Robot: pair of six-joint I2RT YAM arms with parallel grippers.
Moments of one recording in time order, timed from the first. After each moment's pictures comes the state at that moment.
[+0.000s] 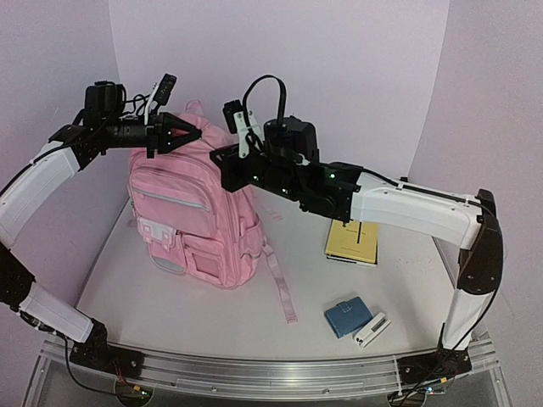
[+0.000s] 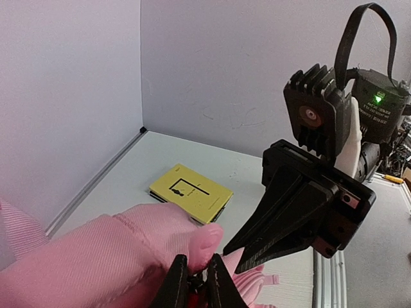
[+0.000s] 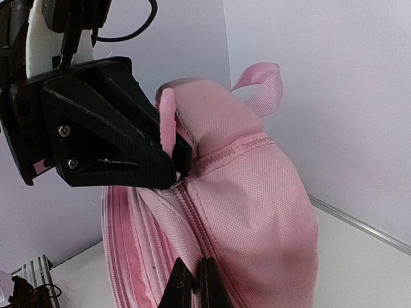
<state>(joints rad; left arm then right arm) -0.33 1.38 1.52 -0.38 0.98 0.16 1.09 1.89 1.80 0.00 0.21 0.13</state>
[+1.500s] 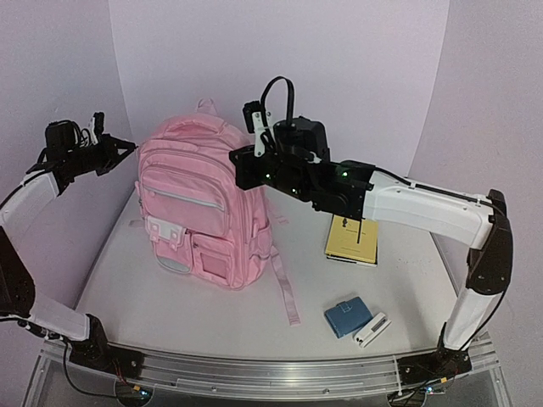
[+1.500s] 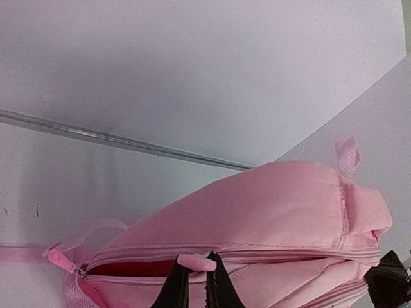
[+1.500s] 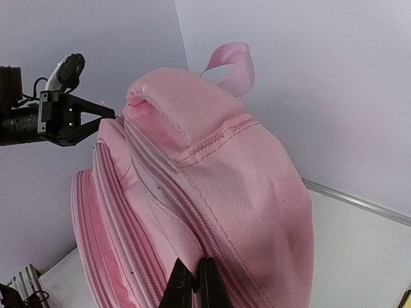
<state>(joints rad) 0.14 1.30 1.20 -0.18 0.74 -0.50 1.07 1.82 1.74 -0.07 0.33 0.22</state>
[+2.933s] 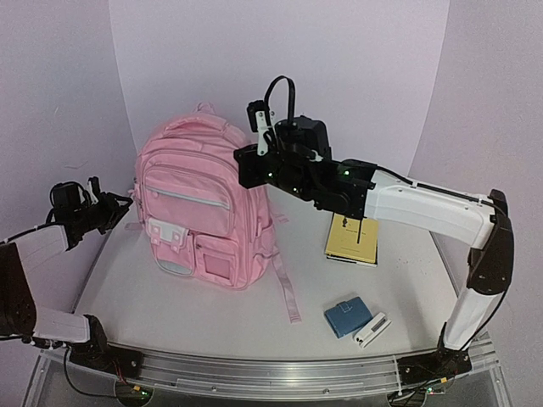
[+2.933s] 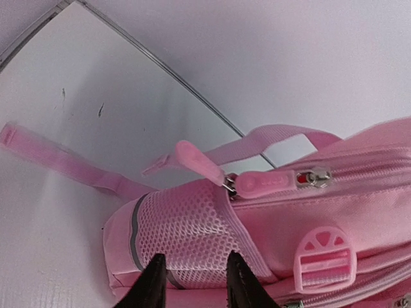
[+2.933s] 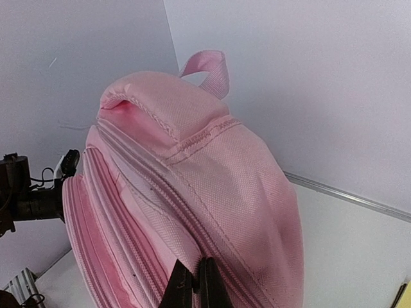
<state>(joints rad) 0.23 1.16 0.63 0.11 0.66 -0.68 1.07 1.82 1.74 -0.09 0.36 0.22</state>
